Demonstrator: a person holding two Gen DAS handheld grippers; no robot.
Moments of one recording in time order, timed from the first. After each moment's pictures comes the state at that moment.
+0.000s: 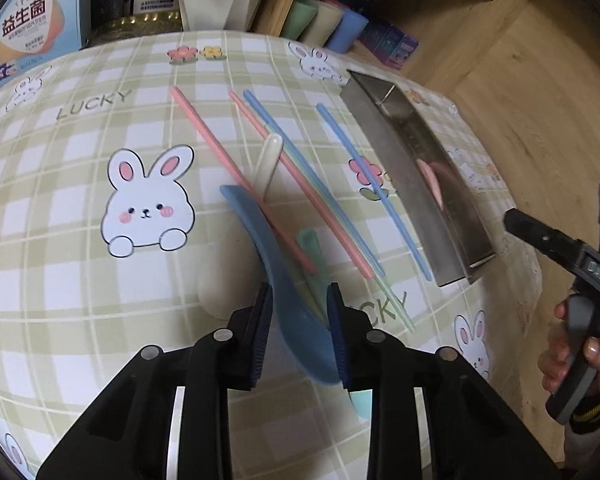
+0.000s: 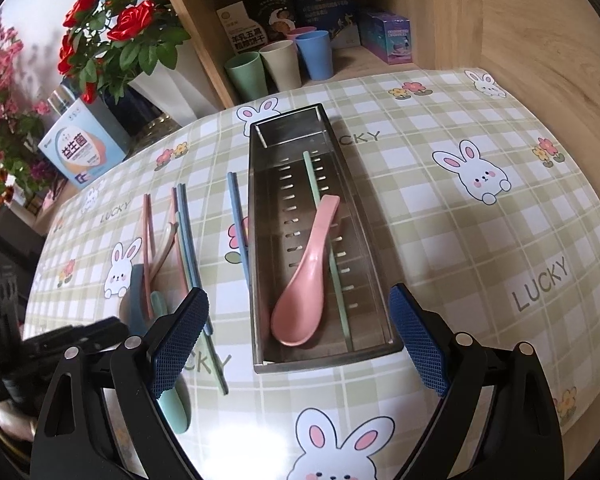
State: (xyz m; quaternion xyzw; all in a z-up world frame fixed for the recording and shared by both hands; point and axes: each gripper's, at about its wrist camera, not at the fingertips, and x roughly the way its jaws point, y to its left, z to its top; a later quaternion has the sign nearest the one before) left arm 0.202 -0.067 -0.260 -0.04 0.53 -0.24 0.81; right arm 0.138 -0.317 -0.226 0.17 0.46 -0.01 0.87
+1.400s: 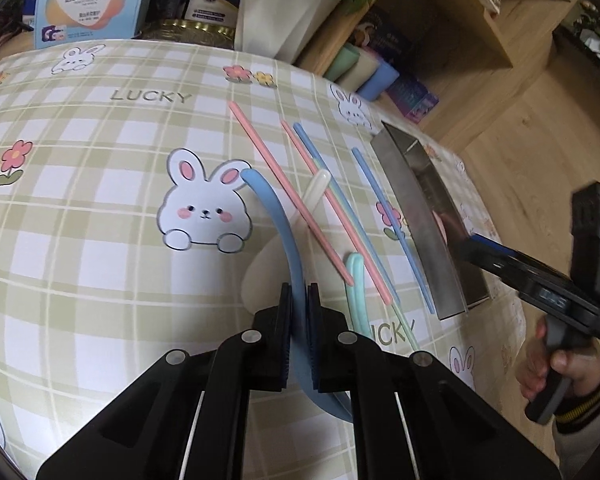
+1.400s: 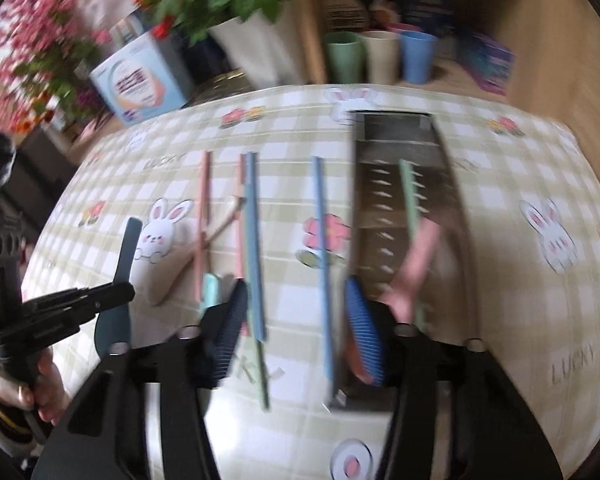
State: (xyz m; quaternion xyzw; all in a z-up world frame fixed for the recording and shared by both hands) left arm 0.196 -0.011 -0.252 -0.14 0.49 -0.22 0.83; right arm 0.190 -0.244 -0.228 0.05 0.48 0.13 0.87
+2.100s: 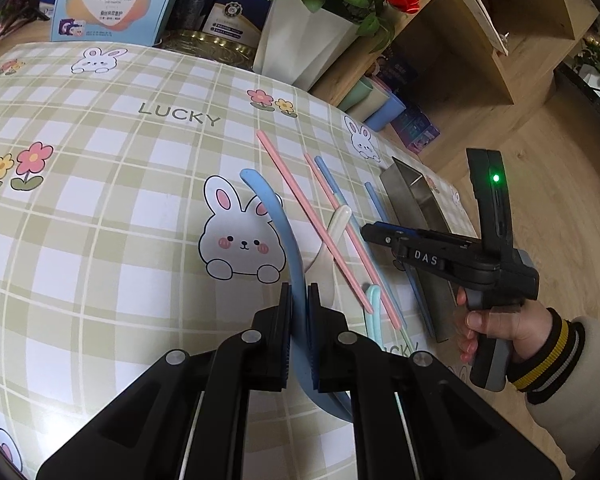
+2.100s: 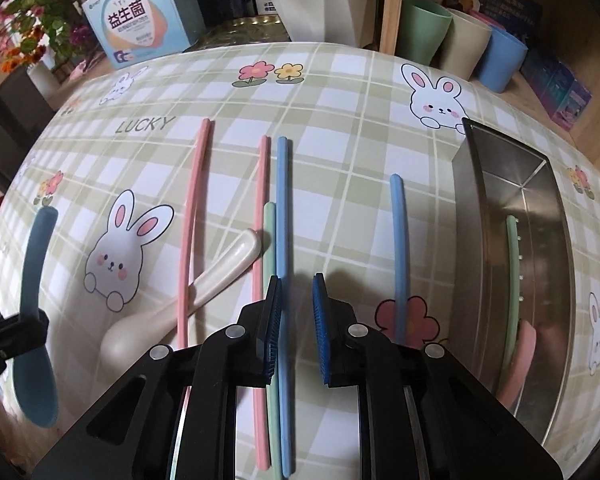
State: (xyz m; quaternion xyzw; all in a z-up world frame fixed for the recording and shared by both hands) left arm 0.204 0.022 -0.250 -0.18 0.46 -0.22 0.84; right arm 0.283 -0.183 -0.282 -0.01 0.53 0.12 0.84
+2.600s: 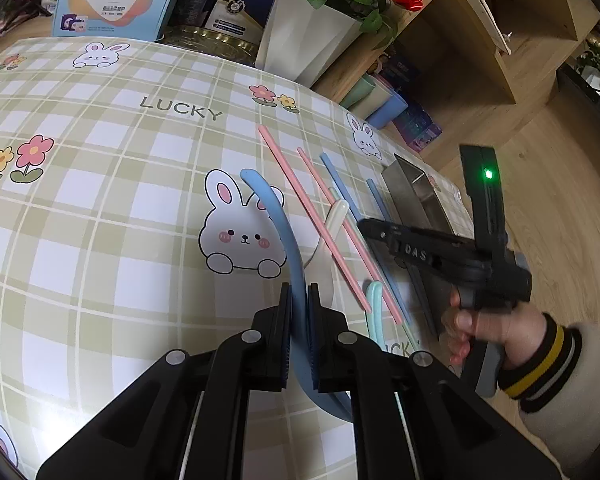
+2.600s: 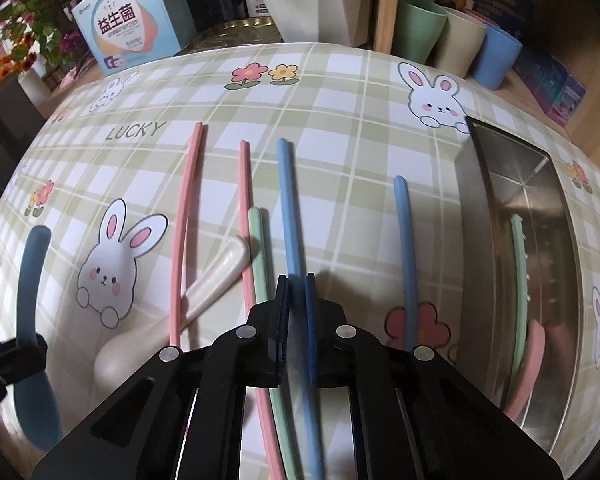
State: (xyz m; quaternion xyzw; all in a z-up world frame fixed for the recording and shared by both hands) left arm 0.202 0.021 -0.253 -0.18 0.47 -0.21 0.84; right arm 0.279 -0.178 -0.291 0.00 0.52 0.10 0.85
